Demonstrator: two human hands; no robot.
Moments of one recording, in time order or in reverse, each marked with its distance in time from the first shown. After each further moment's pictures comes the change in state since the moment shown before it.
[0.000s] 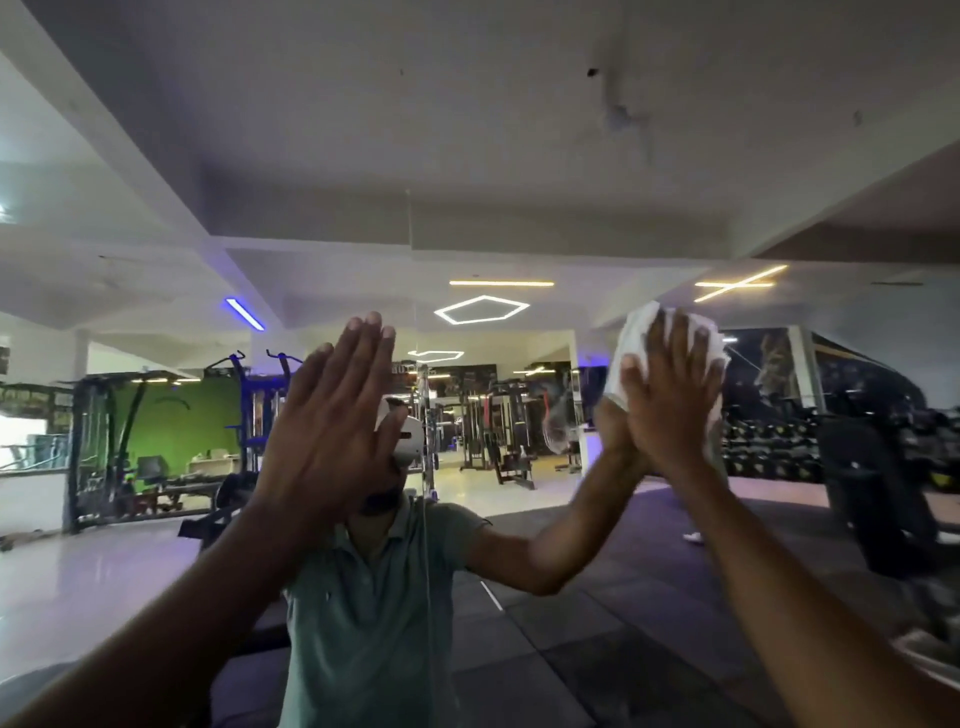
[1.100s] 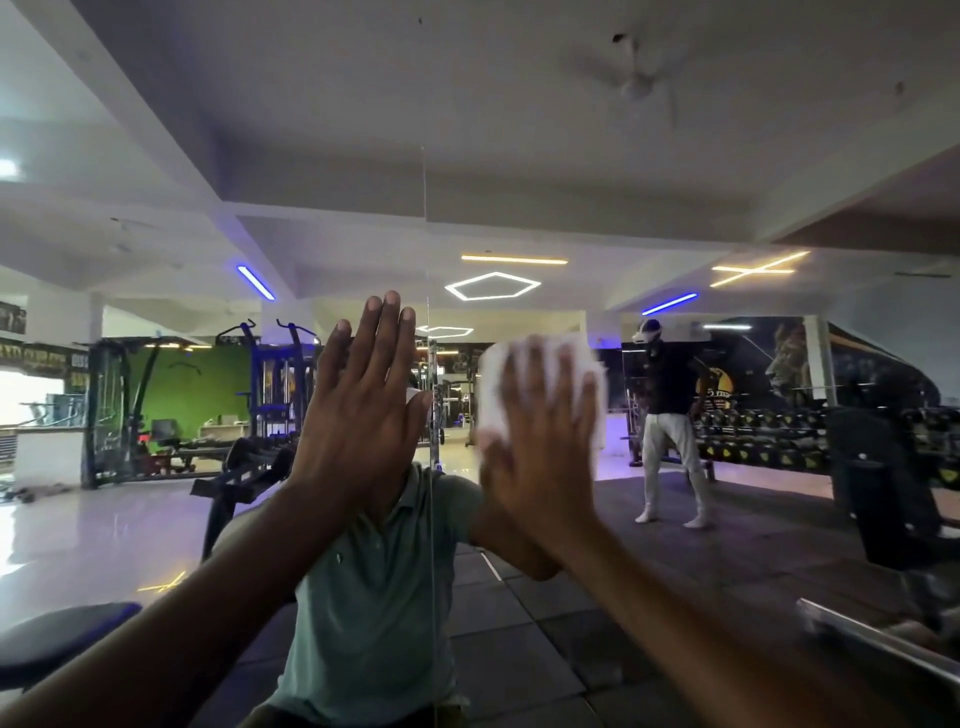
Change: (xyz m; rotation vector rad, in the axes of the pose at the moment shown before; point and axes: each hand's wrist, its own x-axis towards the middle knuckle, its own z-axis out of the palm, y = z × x) left_hand -0.016 0.025 0.005 -0.041 -0.031 -0.029; right_hand -0.117 -0.105 -0.002 -0.051 -0.166 -0.435
